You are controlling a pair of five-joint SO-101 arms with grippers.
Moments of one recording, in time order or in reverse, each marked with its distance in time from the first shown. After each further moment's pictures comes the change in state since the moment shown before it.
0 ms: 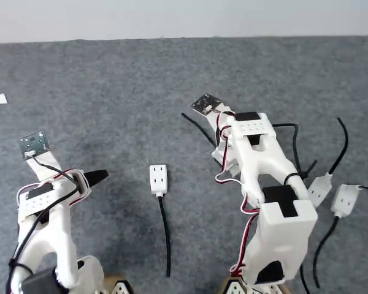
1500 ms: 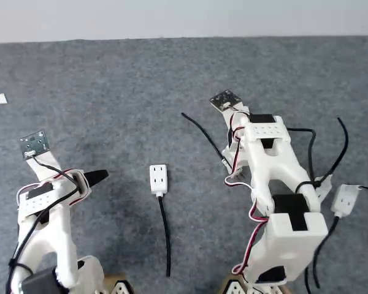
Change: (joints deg) left arm 0.0 0.0 0.0 0.0 0.0; right arm 4.2 -7.0 5.1 0.8 -7.3
